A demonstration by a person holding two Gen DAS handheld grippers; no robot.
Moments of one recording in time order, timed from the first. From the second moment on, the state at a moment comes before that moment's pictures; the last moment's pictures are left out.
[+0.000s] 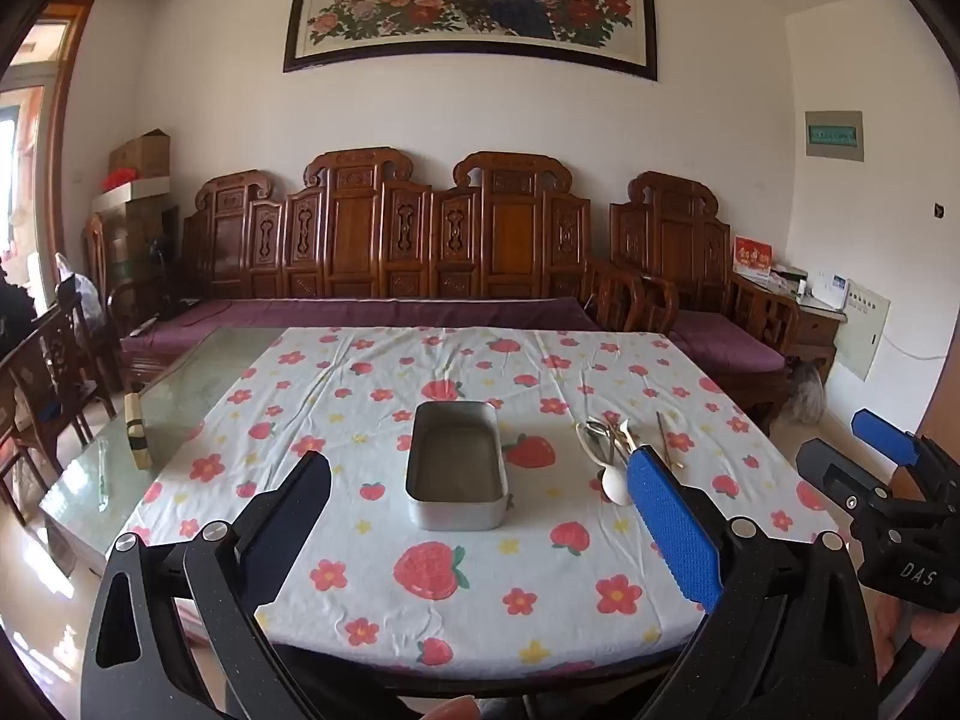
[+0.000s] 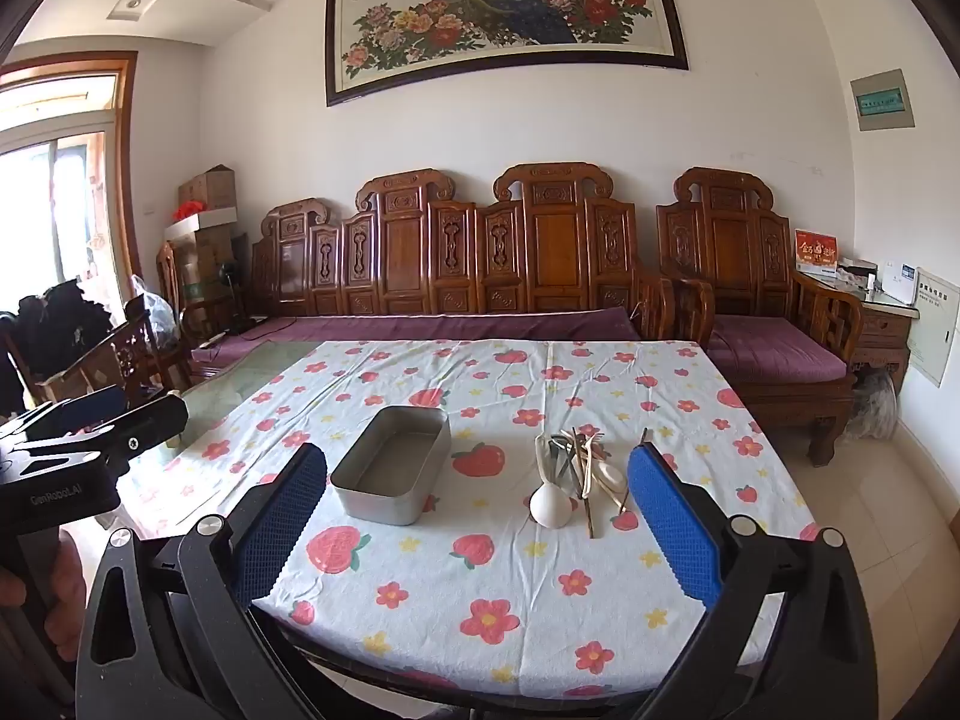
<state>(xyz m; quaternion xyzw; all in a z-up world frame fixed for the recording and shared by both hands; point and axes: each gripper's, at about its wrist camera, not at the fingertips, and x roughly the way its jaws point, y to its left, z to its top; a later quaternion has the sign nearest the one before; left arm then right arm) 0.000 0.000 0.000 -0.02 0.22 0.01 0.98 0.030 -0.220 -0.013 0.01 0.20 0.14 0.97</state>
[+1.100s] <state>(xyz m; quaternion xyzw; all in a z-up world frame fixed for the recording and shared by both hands) 0.000 0.003 0.000 -0.02 0.22 0.00 0.98 0.029 -0.220 -0.011 0.02 0.20 0.14 0.97</state>
